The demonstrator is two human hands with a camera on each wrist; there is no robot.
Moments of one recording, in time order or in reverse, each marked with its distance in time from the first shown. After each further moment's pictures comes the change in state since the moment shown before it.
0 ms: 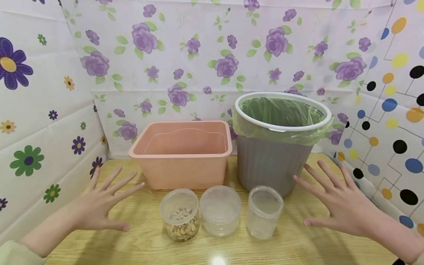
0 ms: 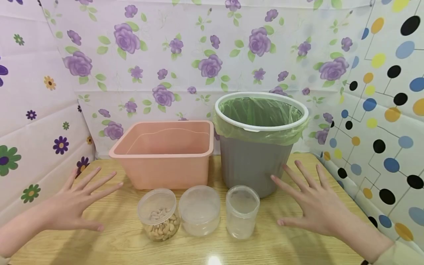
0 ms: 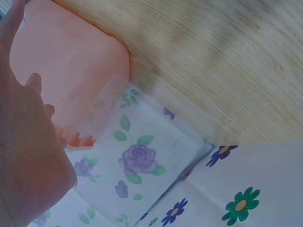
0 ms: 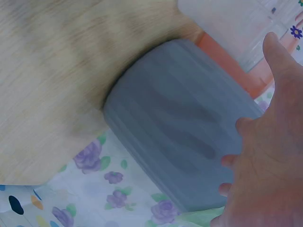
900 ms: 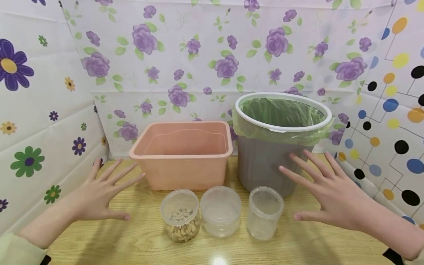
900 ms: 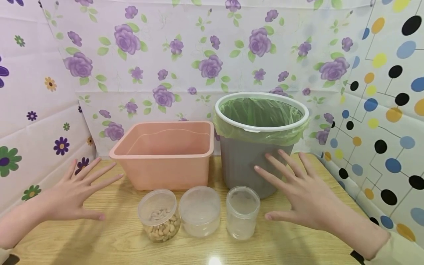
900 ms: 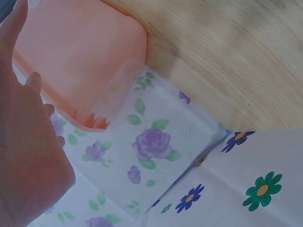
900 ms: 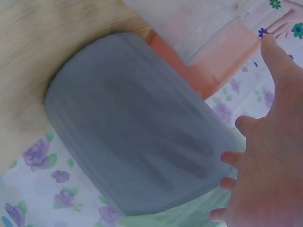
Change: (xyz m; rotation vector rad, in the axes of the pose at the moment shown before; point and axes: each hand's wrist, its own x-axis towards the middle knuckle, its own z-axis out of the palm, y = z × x) left_hand 0.015 -0.010 -0.015 -0.001 -0.043 -0.038; right_hand 0.038 -0.020 -0.038 0.005 0.037 -0.078
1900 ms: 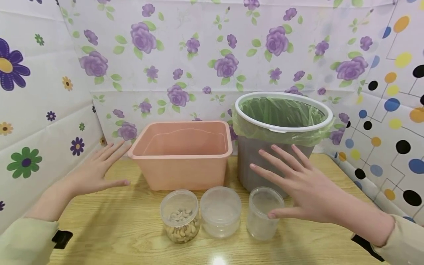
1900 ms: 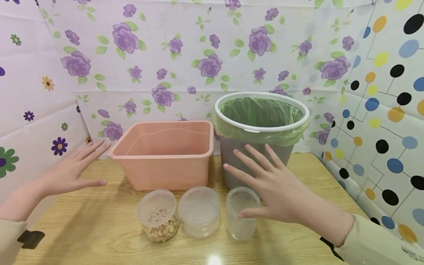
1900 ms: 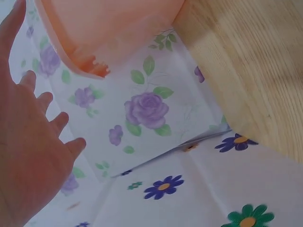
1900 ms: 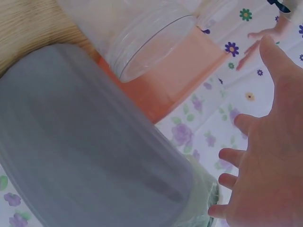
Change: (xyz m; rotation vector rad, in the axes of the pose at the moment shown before) left_hand 0.026 -0.047 -0.007 -0.404 -0.037 -0.220; right_hand 0.051 -0.030 -0.012 0.017 0.015 -0.125
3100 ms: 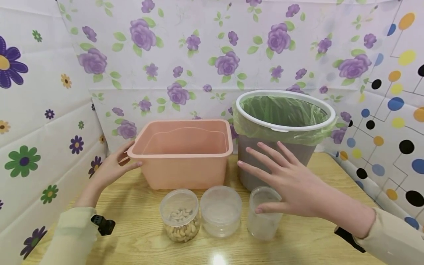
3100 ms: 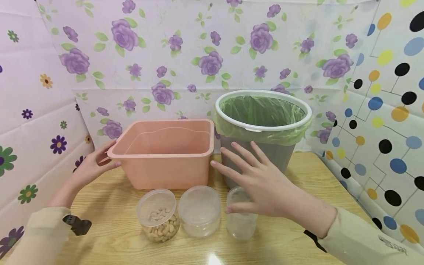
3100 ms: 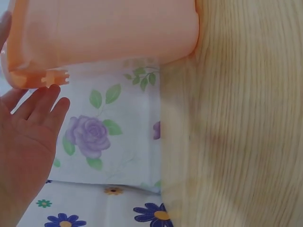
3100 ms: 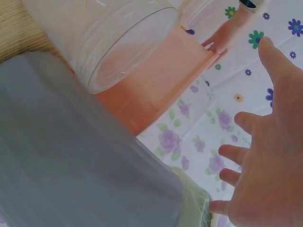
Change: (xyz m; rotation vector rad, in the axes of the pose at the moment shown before) left_hand 0.038 -0.021 0.055 -0.595 0.108 -0.271; right_hand 0.026 -0.007 0.002 0.043 -0.005 -0.039
